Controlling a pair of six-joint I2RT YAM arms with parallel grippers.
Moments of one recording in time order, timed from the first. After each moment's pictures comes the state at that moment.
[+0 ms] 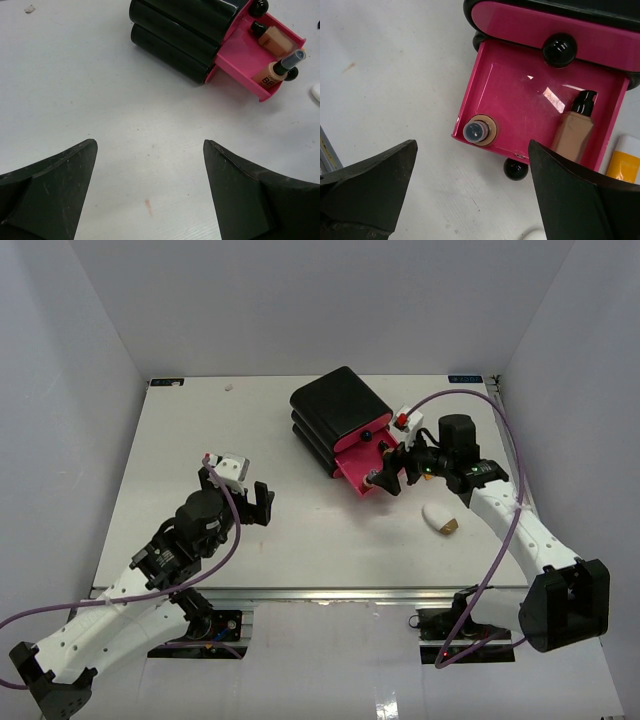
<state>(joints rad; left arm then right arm) -0.77 0.63 0.69 -0.32 -0.40 -0.16 0.32 1.23 0.95 -0.30 -0.61 -0.26</state>
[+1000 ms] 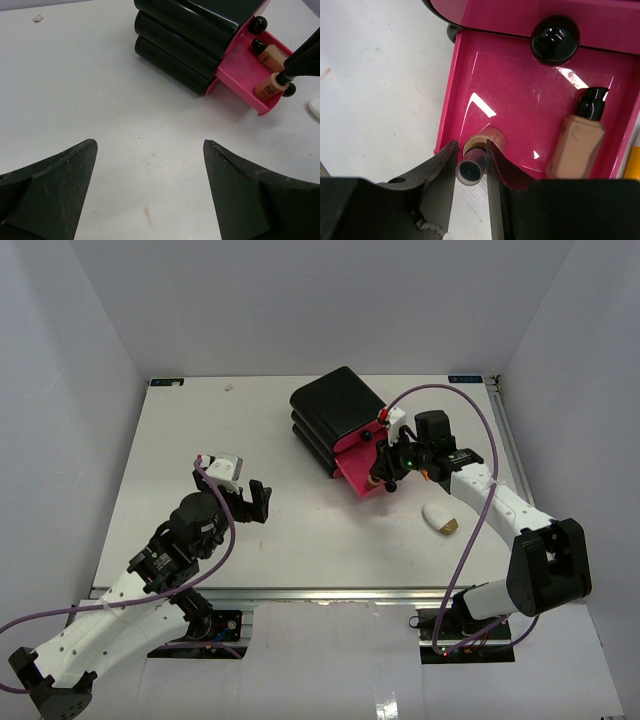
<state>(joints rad) -0.76 0.61 0.68 -0.28 -0.41 -0.17 0.37 1.41 1.01 -0.28 -0.50 -0.18</state>
